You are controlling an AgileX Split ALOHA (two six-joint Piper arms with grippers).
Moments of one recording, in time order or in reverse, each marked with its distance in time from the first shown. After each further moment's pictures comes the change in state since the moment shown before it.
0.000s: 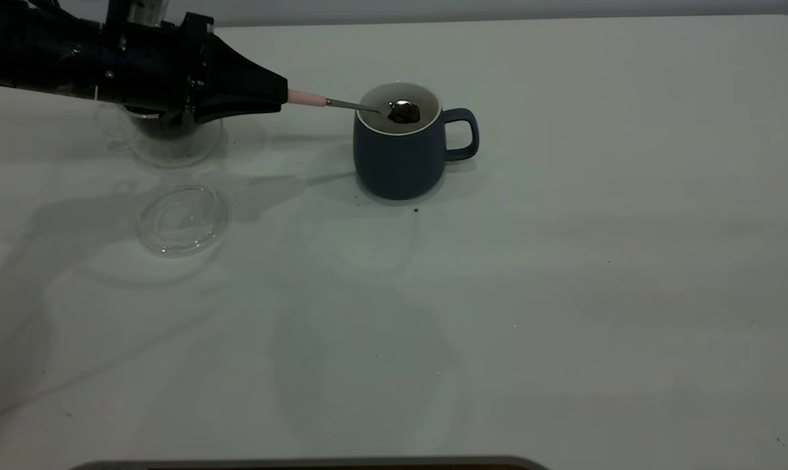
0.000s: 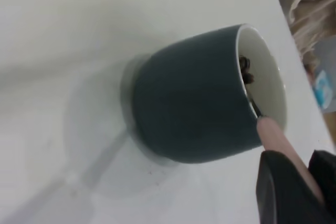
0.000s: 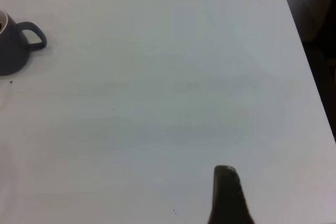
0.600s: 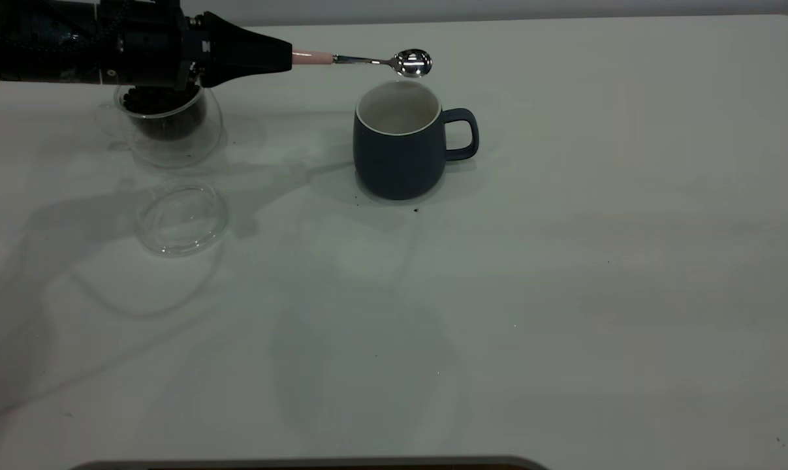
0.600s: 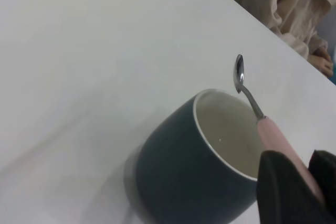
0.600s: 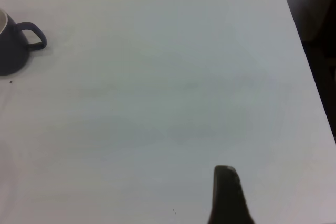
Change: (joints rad) left arm 0.000 0.000 0.000 -0.112 0.100 0.483; right arm 0.000 0.000 0.000 0.000 0.000 0.000
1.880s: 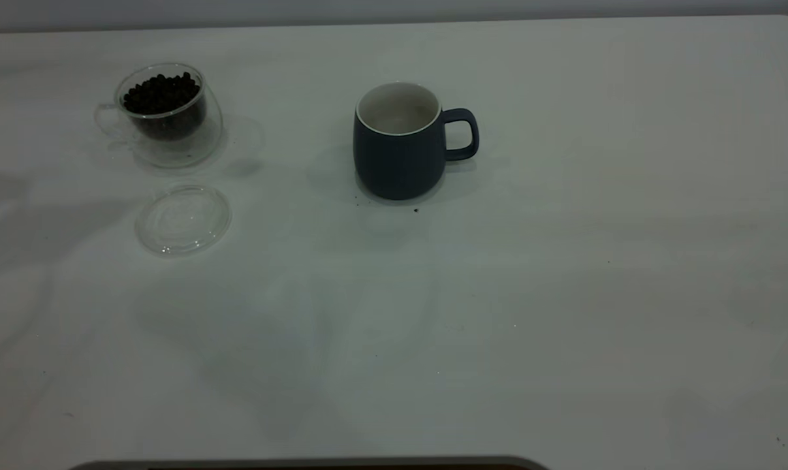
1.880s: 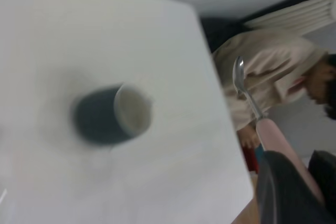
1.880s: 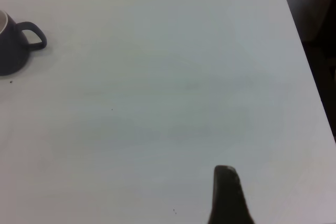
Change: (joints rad) left arm 0.430 -0.666 0.167 0.474 0.144 -1.068; right arm 0.000 0.000 0.000 0.000 0.000 0.000
